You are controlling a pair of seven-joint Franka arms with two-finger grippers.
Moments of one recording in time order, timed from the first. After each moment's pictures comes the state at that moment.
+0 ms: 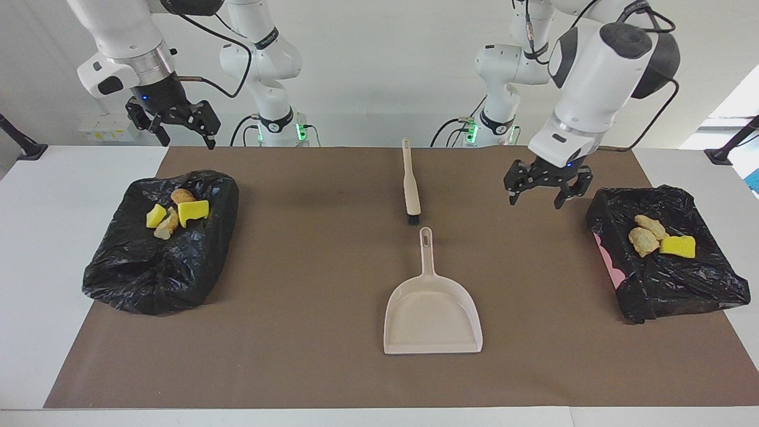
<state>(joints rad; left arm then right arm) -0.24 0.08 0.01 -1.56 -0.02 1.74 -0.04 -0.04 -0.05 0.02 -1.56 -0.01 1.50 0.08</state>
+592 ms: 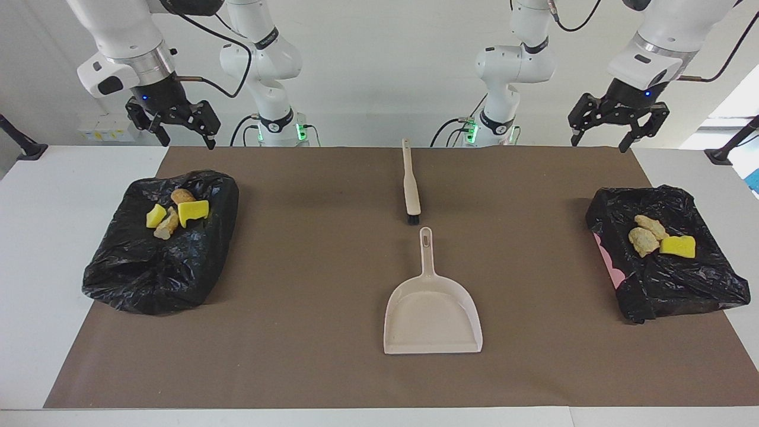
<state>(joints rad) -0.12 -0.05 0.04 -1.49 -0.02 1.49 0.14 -0.04 -0.05 0.02 -1.56 -0.01 1.50 0.08</state>
